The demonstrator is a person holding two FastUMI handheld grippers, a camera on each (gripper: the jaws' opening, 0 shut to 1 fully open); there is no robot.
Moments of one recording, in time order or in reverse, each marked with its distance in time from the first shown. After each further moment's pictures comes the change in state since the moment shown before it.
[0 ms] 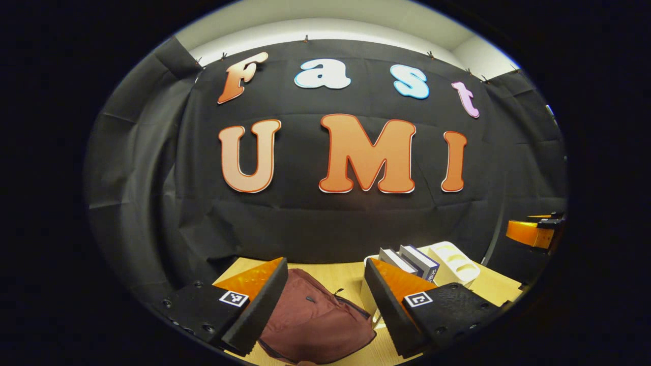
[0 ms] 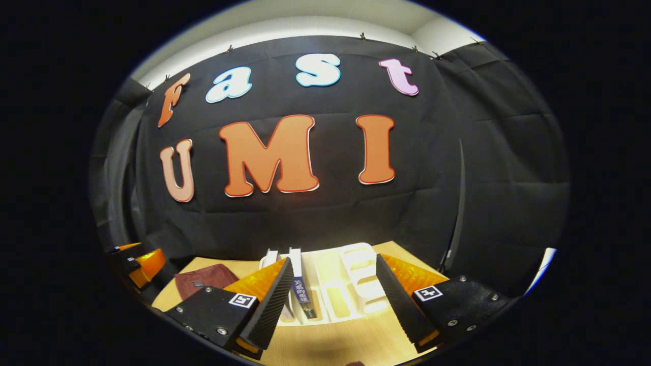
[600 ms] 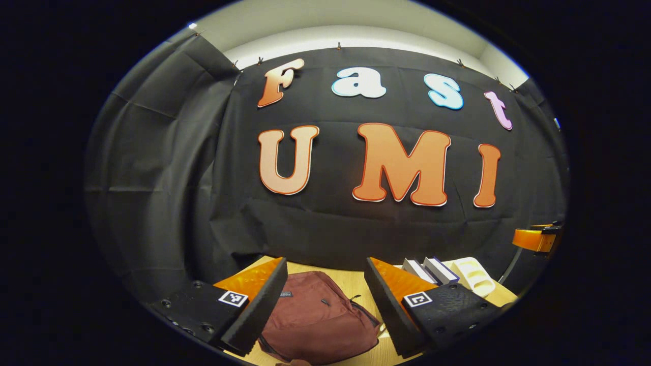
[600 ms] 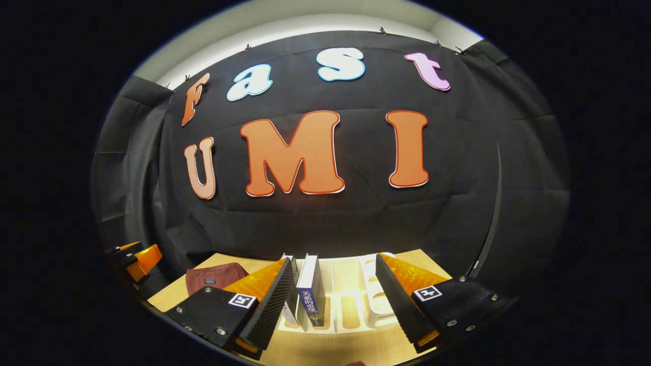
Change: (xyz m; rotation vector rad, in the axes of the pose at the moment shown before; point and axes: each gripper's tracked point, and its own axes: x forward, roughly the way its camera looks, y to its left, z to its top) left arm -0.017 0.015 -0.004 -0.064 -0.060 0.247; right arm 0.045 0.007 -0.003 -0.021 0.041 0.263
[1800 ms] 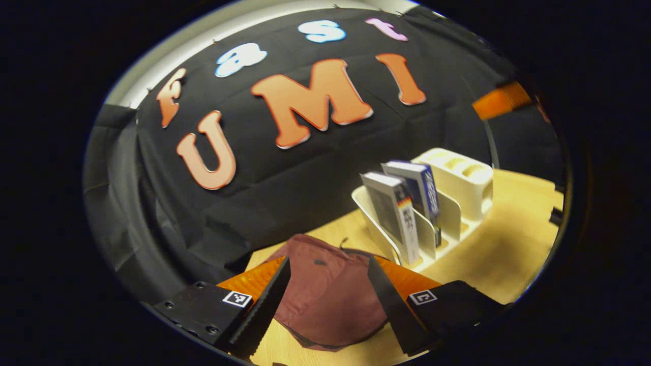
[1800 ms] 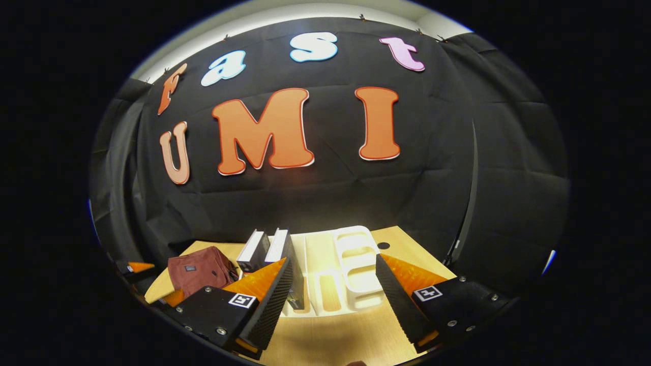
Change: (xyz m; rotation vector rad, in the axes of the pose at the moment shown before) left arm -0.014 -0.066 -0.160 0.597 0.267 -0.294; right arm -0.012 -0.051 -0.055 0.035 0.121 -0.156
